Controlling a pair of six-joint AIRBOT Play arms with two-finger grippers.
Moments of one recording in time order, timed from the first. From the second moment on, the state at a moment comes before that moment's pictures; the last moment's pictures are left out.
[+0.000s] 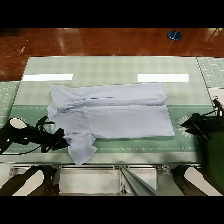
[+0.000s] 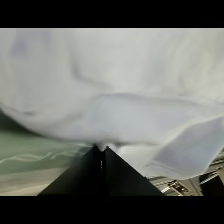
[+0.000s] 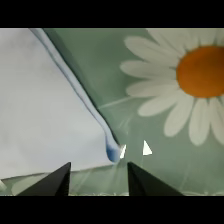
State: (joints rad) left arm 0.24 -1.06 0.34 1.00 -1.21 -1.55; right arm -0.66 -1.08 0.64 -1.10 1.36 1.36
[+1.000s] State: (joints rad) left arm 0.24 -1.06 0.39 0.90 -1.07 -1.47; right arm -0.46 -1.30 0.60 -0.96 1.24 1.37
